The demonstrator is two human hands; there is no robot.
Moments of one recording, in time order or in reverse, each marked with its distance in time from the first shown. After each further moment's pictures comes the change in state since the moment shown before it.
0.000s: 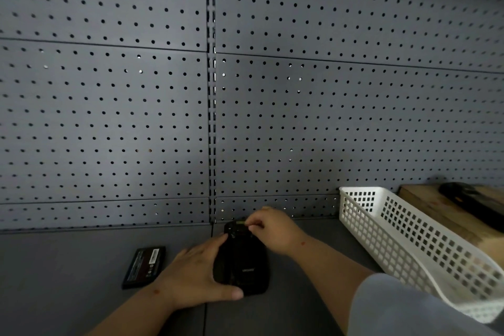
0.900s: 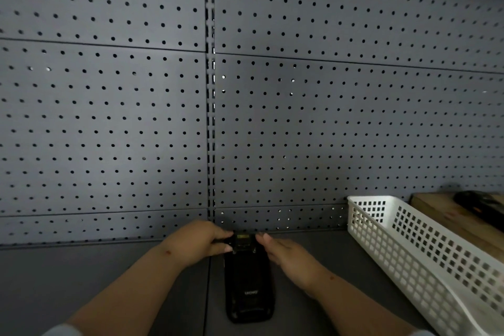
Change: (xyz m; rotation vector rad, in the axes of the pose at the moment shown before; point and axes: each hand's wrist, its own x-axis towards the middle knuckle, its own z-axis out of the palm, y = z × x) left_hand 0.077 -0.026 -0.035 0.118 0.001 0.174; right_hand -0.005 0.038 0.034 0.683 -0.042 0.224
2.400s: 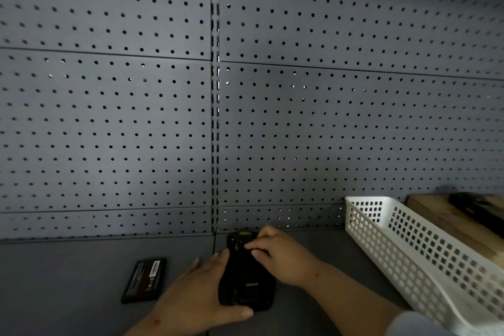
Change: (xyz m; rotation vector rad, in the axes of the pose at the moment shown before) left_hand -0.071 0.048 0.038 -0.091 -0.099 -0.224; right_hand -0.015 -0.028 0.001 -0.736 -0.030 -0.353
